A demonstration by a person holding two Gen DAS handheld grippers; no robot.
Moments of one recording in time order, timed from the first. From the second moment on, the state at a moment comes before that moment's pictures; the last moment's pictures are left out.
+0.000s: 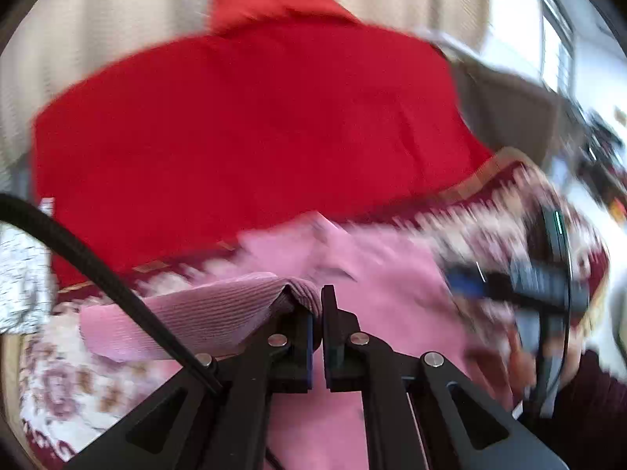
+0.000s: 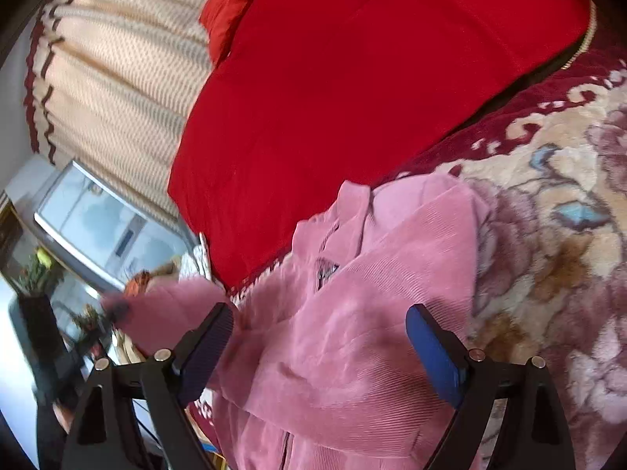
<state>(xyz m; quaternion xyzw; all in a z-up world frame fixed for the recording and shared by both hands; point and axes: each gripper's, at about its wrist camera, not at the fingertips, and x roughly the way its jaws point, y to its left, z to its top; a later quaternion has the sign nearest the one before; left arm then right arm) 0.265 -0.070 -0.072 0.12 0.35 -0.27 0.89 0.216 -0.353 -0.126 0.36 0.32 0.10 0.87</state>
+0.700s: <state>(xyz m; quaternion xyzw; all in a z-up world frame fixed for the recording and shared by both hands) 0.250 0.059 -0.136 -0.17 0.42 -0.22 0.87 0.226 -0.338 -0.139 0.32 0.38 0.11 0.86</state>
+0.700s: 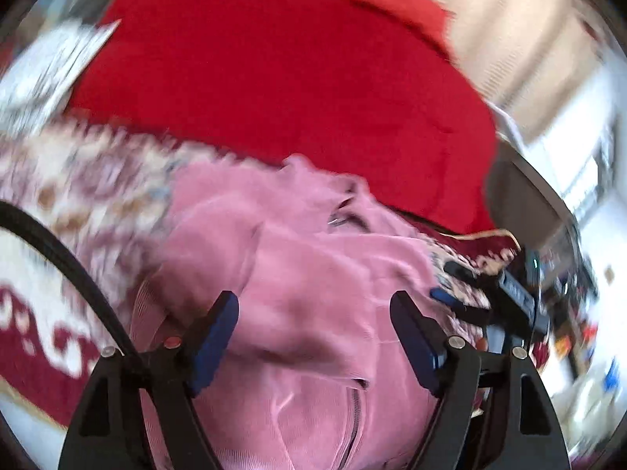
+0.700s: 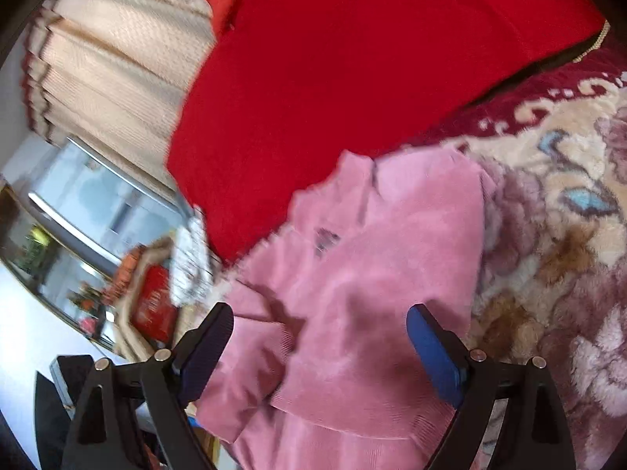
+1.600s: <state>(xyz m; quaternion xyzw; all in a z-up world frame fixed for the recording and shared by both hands) 0.263 0.016 -0.195 -0.13 0.47 -0.21 0.85 0.230 -0.339 -0.158 0.31 0.42 0.09 0.85</state>
